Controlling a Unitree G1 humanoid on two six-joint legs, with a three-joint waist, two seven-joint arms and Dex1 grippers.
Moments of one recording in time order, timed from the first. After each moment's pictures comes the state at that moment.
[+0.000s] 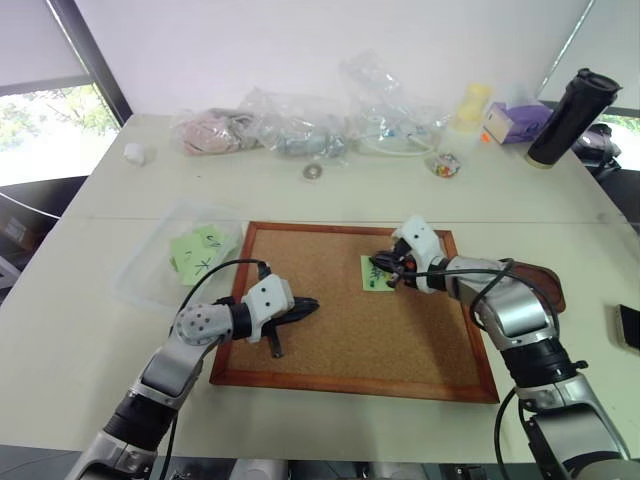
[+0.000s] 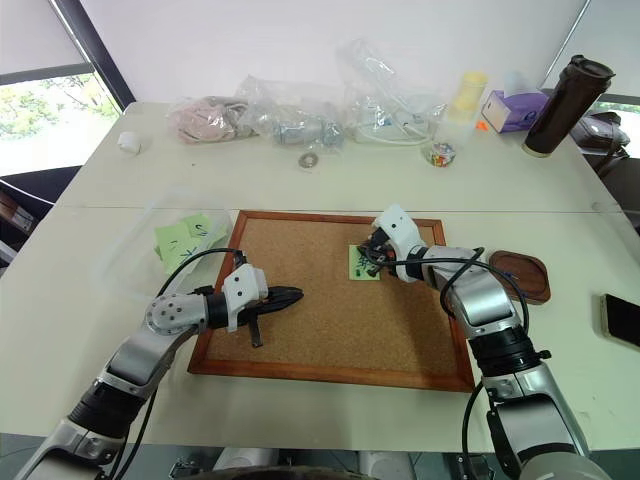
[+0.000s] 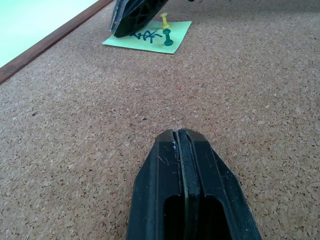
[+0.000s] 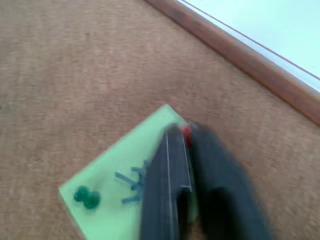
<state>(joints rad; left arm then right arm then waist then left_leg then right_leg) -0.20 0.49 -0.27 -0.07 -0.14 0.10 -0.86 -0.48 -0.53 0.16 0.03 0.22 0.62 0.68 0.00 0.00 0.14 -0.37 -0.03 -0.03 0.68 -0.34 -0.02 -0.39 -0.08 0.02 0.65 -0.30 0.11</state>
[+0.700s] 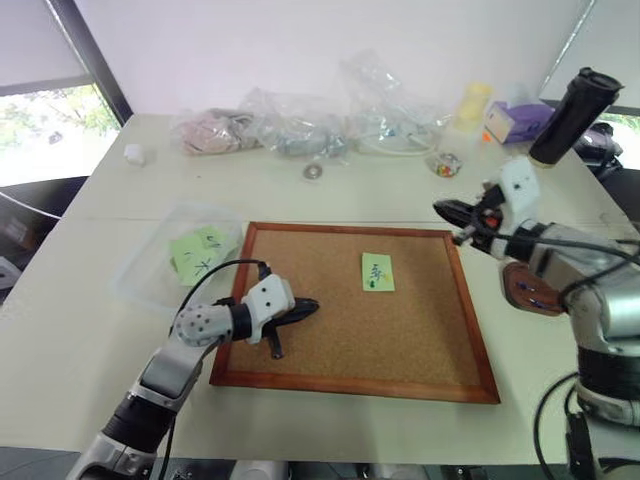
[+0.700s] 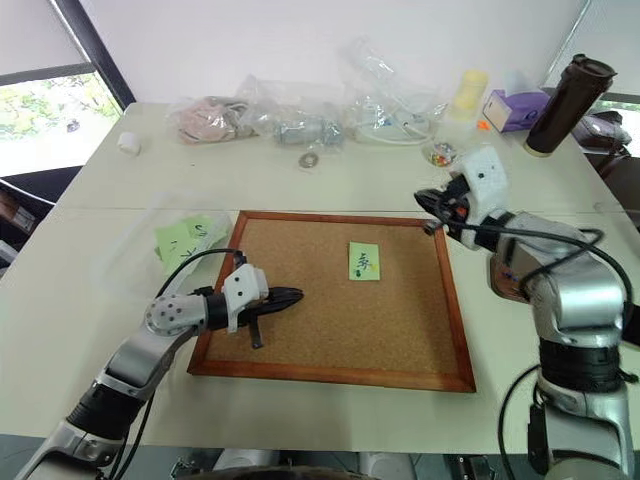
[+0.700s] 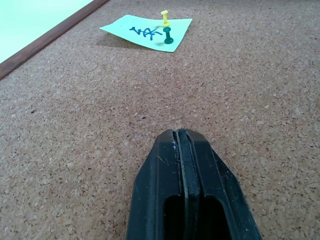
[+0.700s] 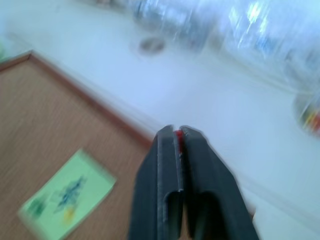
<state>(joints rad) -0.19 0.49 -0.28 -0.09 -0.14 0.13 -0.86 -0.34 -0.71 -0.30 -0.34 0.41 0.91 0.63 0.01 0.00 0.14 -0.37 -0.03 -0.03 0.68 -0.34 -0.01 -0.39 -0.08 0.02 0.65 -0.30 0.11</state>
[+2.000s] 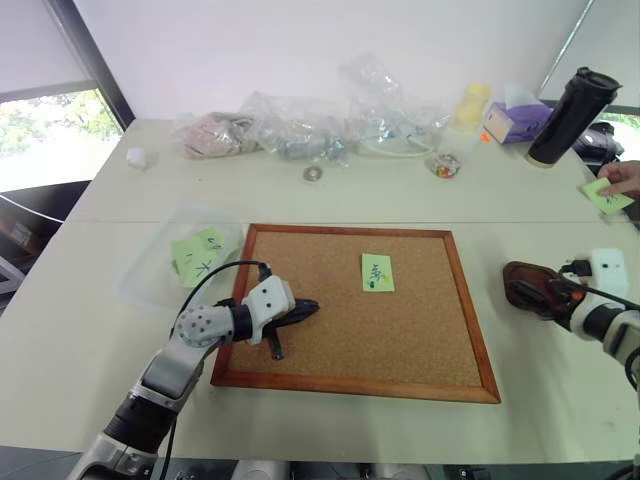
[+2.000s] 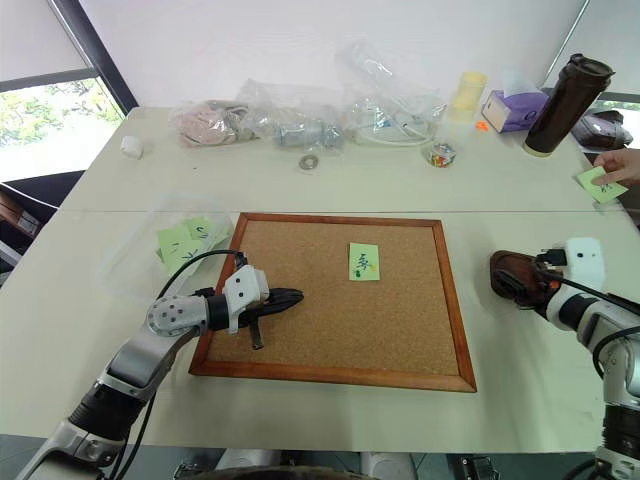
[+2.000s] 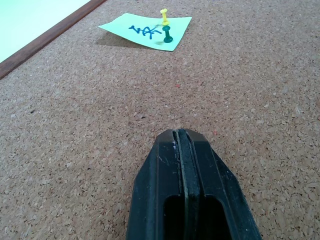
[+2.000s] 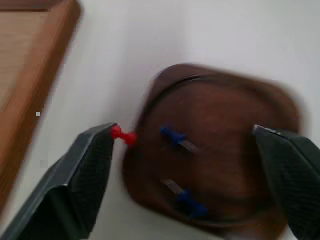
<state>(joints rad) -0.19 0.49 -0.28 -0.08 -0.14 0.12 -0.86 -0.08 -0.70 -0.53 -0.06 0.44 0.88 0.54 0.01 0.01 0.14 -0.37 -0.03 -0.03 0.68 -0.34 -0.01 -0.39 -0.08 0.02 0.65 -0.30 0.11</state>
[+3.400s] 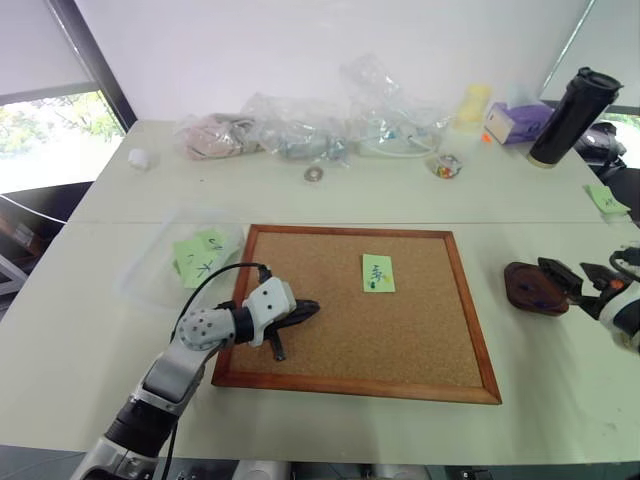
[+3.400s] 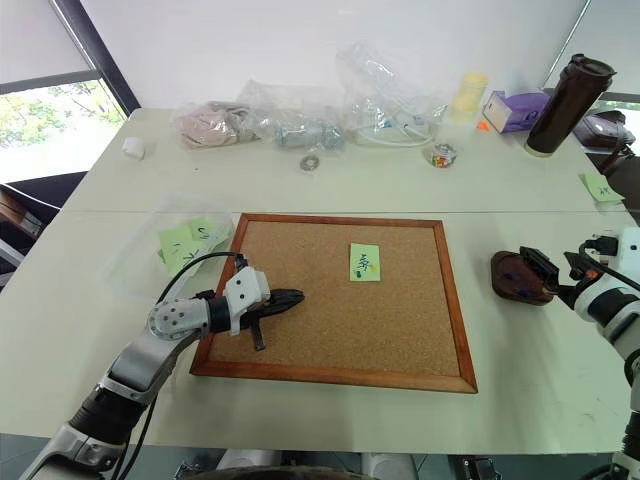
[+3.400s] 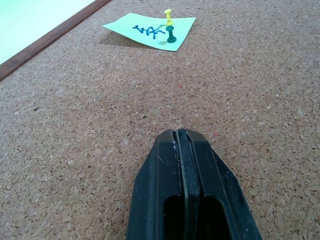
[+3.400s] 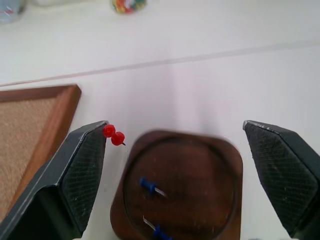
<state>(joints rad) -0.17 0.48 -0.29 -0.10 -0.14 0.12 -0.83 -0.03 -0.73 -0.67 -0.05 0.59 0.73 0.55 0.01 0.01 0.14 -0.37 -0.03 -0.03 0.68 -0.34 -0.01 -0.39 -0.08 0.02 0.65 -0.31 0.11</state>
